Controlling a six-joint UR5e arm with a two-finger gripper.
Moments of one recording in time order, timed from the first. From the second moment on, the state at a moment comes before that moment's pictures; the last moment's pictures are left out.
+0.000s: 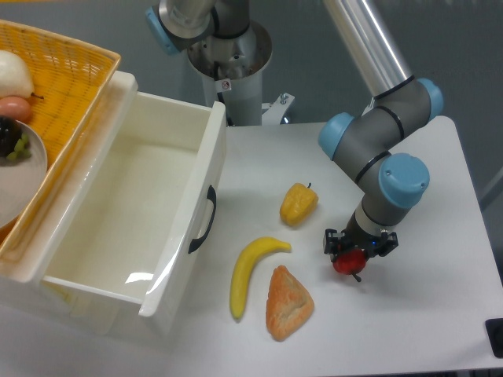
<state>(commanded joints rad) 2.68 -2.14 -1.51 -1.03 1.41 0.74</state>
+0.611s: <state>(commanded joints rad) 2.69 -2.11 -1.44 -1.17 1.51 1.13</state>
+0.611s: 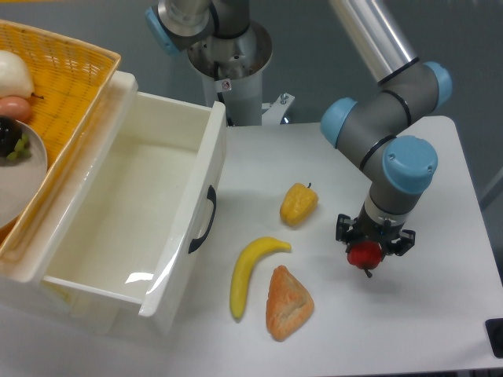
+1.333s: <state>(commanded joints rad) 2.71 -2.05 -1.41 -1.24 1.56 1.48</state>
